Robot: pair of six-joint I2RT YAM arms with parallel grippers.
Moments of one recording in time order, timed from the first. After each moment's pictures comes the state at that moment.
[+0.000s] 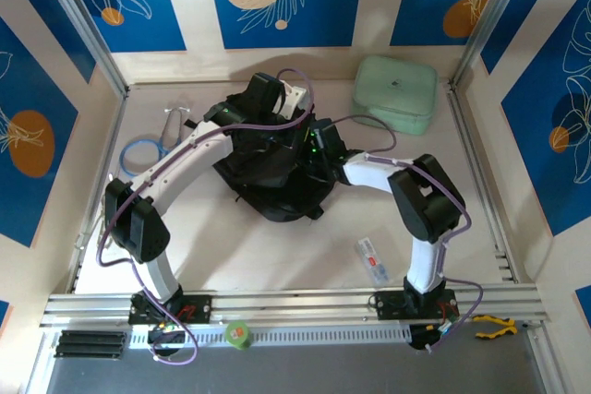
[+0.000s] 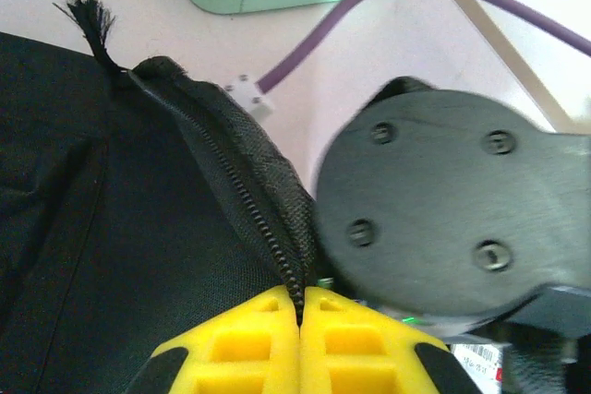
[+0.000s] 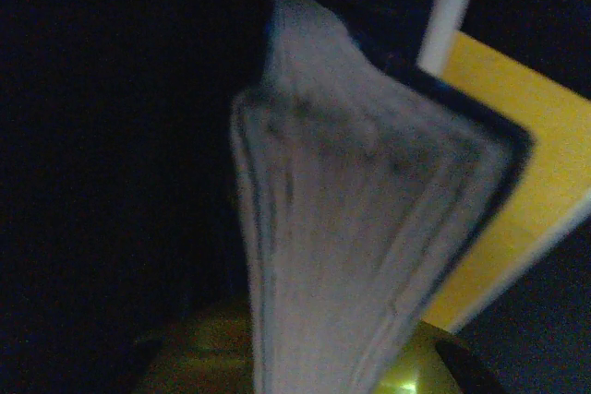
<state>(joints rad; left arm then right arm) -0.66 1.75 1.71 -0.71 0.25 -0.21 0.57 1.89 1.12 0.16 -0.23 1.24</state>
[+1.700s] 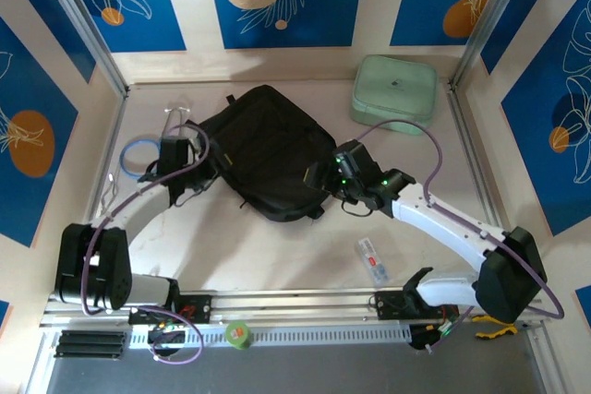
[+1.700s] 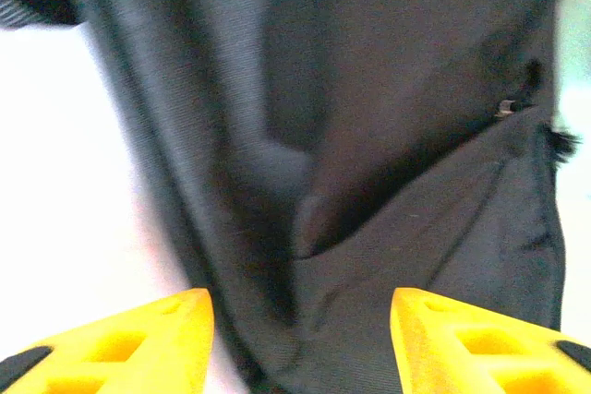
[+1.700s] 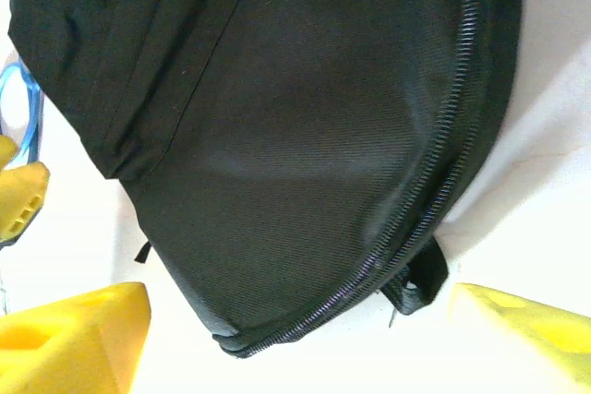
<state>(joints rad) -0.13 1.36 0.70 -0.14 0.37 -0.83 0.69 1.27 0.92 -0.49 -0.01 0.92</state>
